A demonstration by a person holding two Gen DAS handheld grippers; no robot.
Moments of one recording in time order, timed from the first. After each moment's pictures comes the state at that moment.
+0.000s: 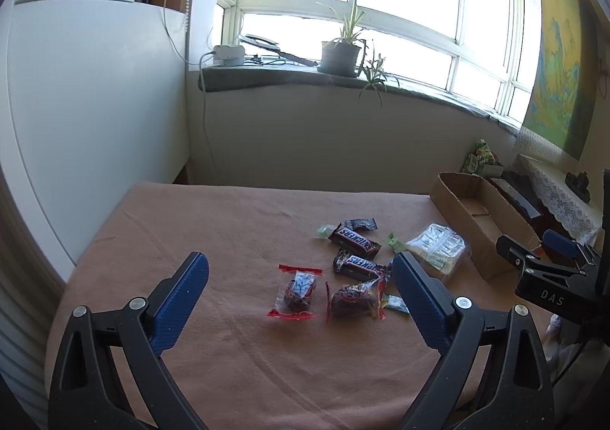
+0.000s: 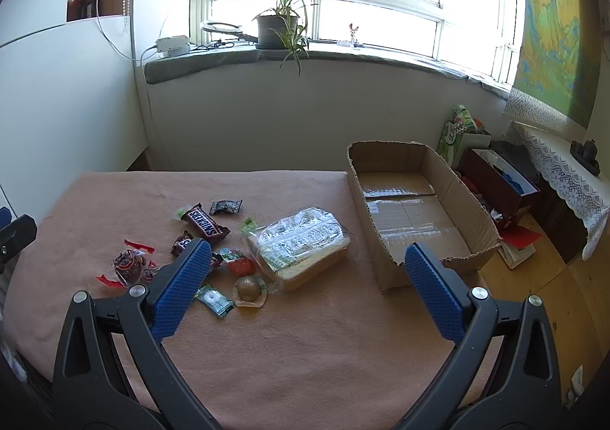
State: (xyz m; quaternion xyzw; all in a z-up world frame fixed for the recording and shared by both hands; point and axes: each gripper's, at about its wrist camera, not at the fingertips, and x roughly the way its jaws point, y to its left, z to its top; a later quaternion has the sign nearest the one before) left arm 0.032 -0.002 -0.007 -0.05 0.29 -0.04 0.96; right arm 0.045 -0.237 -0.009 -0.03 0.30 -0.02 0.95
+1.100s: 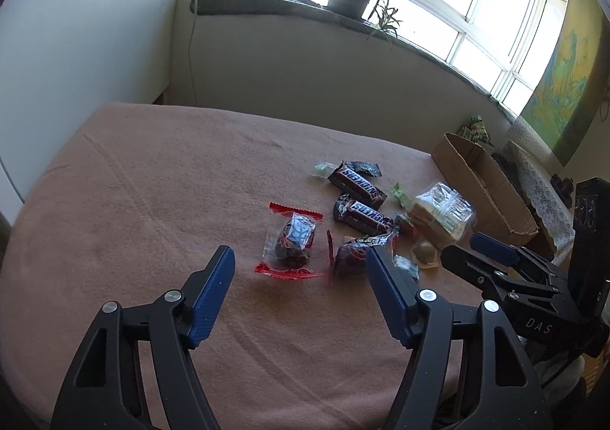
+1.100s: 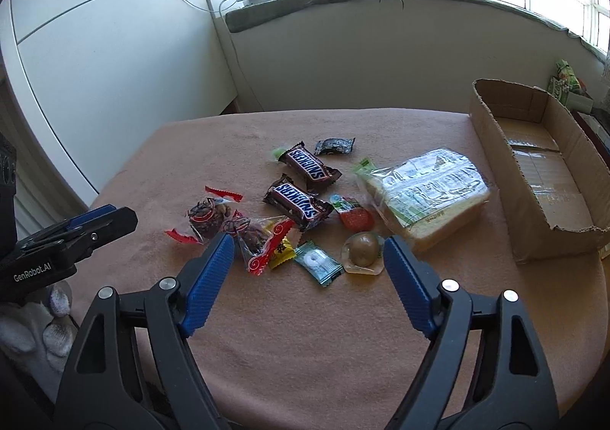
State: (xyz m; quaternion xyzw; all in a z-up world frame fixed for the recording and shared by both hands) left arm 0.067 0.017 -0.067 -0.12 0.39 -0.08 0.91; right arm 0.081 -0.192 -0.071 0.01 0.38 0.19 0.91
